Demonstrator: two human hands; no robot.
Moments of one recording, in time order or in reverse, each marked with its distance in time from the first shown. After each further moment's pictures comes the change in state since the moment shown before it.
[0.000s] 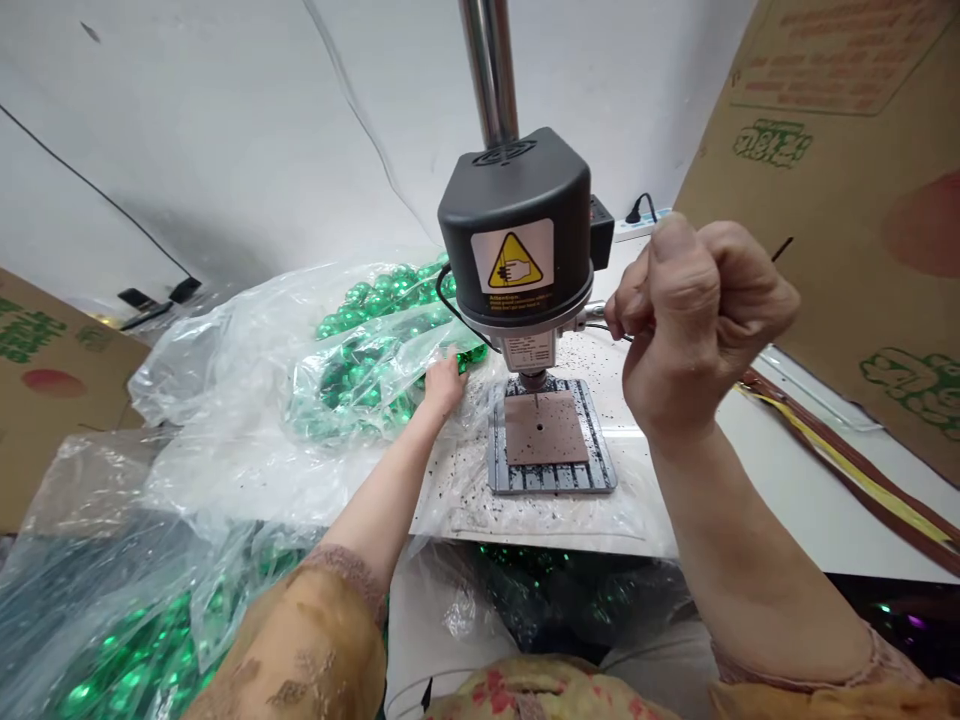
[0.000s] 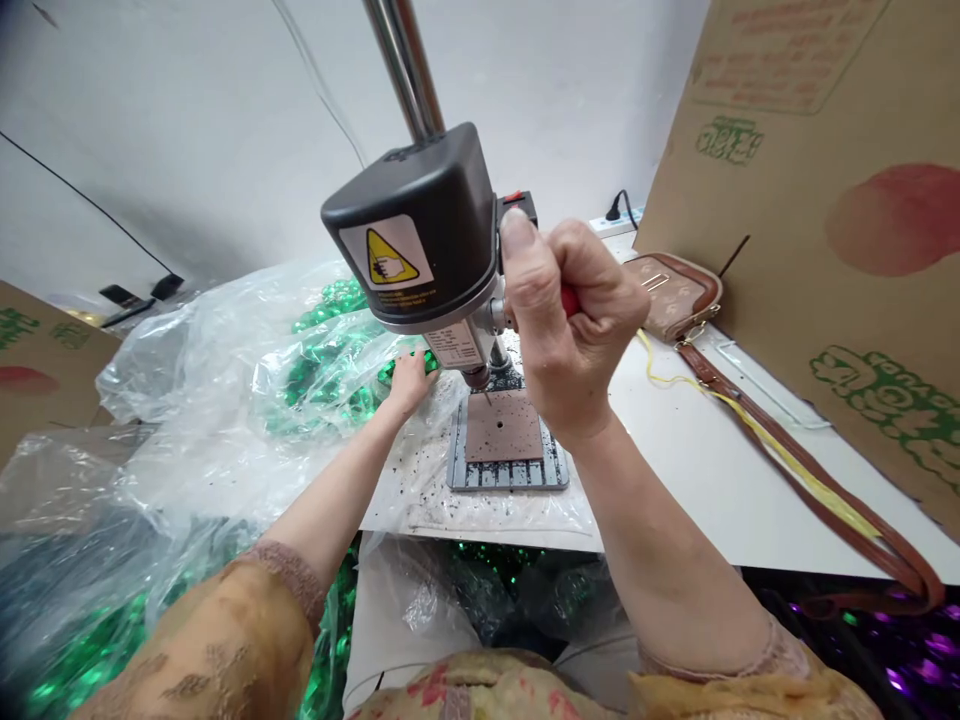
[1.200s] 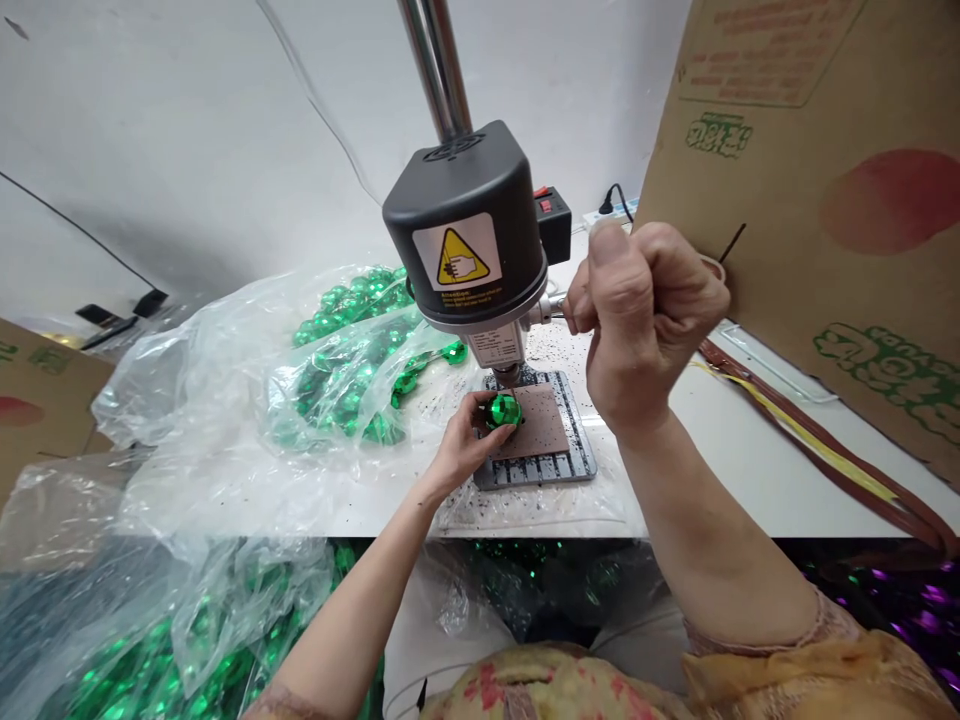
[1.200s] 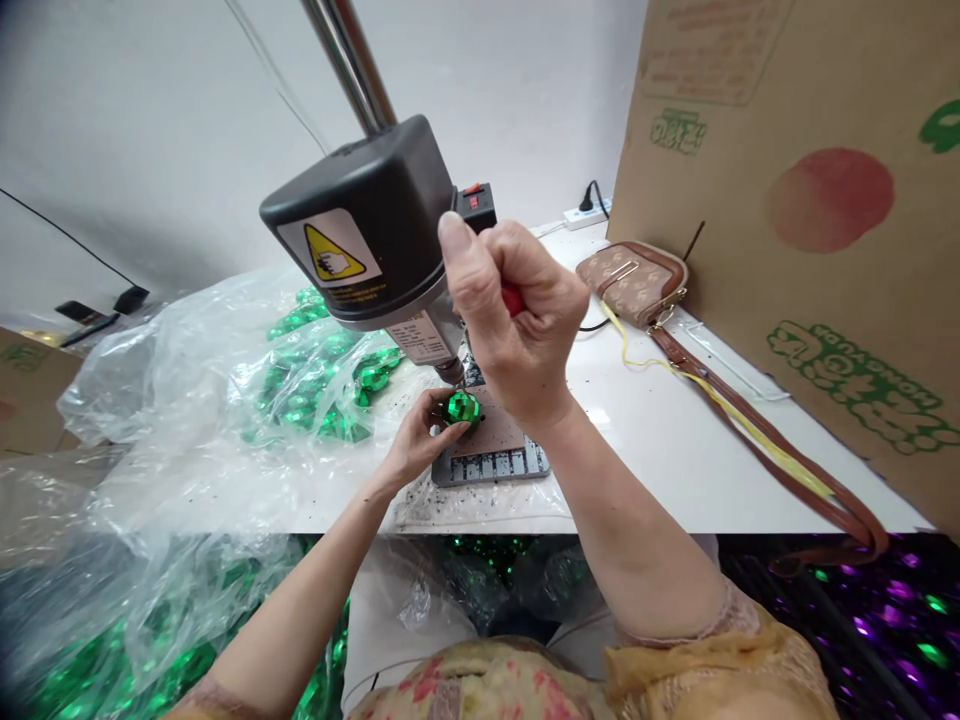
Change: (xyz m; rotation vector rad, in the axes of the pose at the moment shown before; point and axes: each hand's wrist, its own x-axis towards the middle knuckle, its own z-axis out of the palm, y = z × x) left_hand -0.117 0.039 -0.006 -0.762 -0.251 0.248; right_hand -0.003 -0.003 -0.003 -0.033 -0.054 -0.031
